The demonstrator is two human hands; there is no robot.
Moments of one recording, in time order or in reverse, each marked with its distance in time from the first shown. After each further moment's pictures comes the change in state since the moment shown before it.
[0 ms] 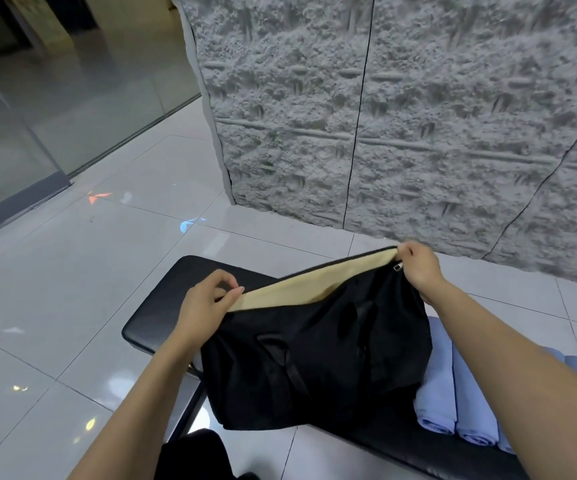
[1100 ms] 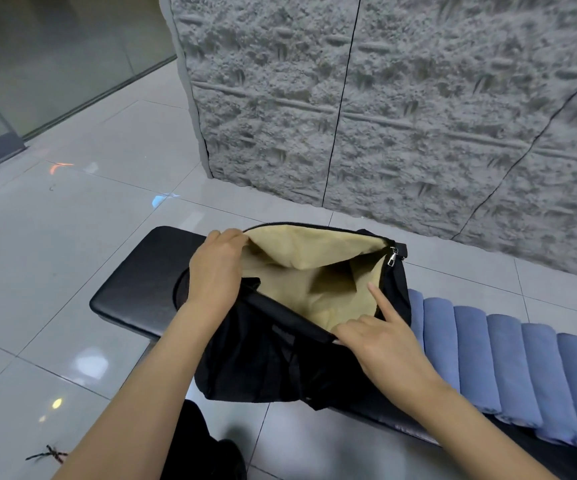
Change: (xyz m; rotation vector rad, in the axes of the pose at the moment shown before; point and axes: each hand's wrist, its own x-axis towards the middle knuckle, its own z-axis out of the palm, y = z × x) left_hand 0.006 0.033 0.044 0.546 0.278 0.320; right_hand -0.189 0.015 0.004 -0.949 0.016 -1.004
